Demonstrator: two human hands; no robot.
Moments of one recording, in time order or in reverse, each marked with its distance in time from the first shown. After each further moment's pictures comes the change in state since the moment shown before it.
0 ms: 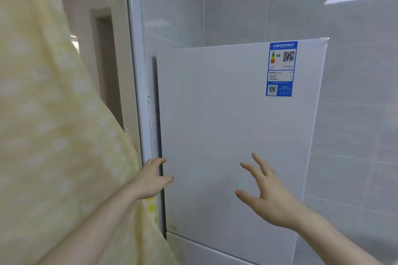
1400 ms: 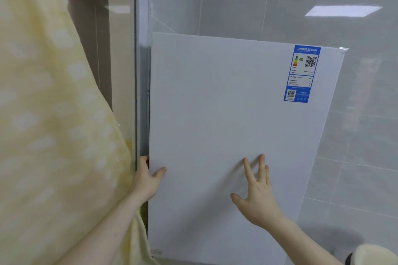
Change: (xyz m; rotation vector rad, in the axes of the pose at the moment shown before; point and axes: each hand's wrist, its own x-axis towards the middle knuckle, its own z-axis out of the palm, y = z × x) left_hand 0.071 -0.078 0.042 -0.658 0.287 -0.032; right_hand 0.052 -0.020 0.078 -0.122 0.174 0.233
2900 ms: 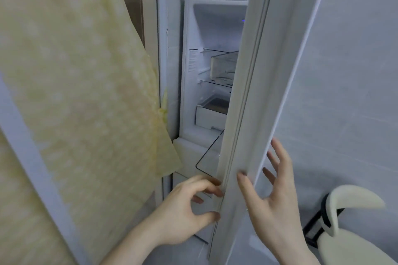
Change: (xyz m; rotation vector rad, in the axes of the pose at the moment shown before) left_hand -0.504 0.134 0.049 0.231 -0.479 0.212; right_hand -0.357 0.060 -0.135 0.795 0.178 -0.216
